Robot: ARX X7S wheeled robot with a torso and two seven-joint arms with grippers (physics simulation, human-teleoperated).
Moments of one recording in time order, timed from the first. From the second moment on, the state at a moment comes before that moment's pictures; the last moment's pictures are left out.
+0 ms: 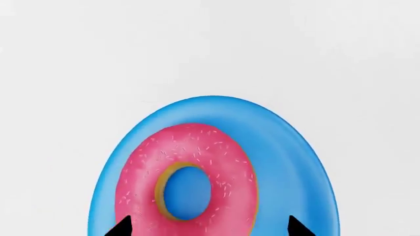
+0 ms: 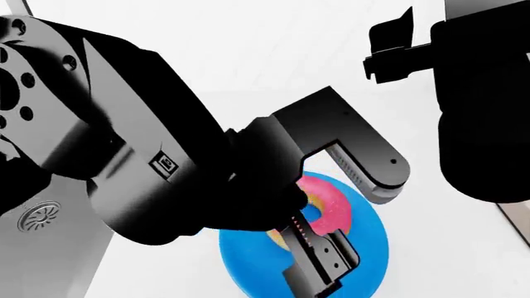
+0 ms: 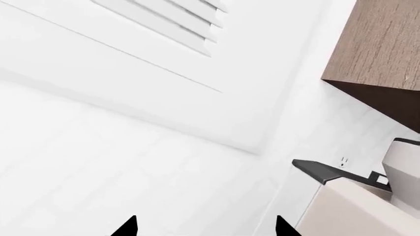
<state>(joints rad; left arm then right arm) -1.81 -0.34 1.17 0.12 -2.39 -1.22 -0.88 1.78 0.79 -1.14 -0.38 1.67 0.84 1.43</state>
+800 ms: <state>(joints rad) -1.92 -0.70 1.06 0.26 -2.50 -1.13 -0.97 1.79 0.78 -1.13 -0.39 1.66 0.83 1.43</state>
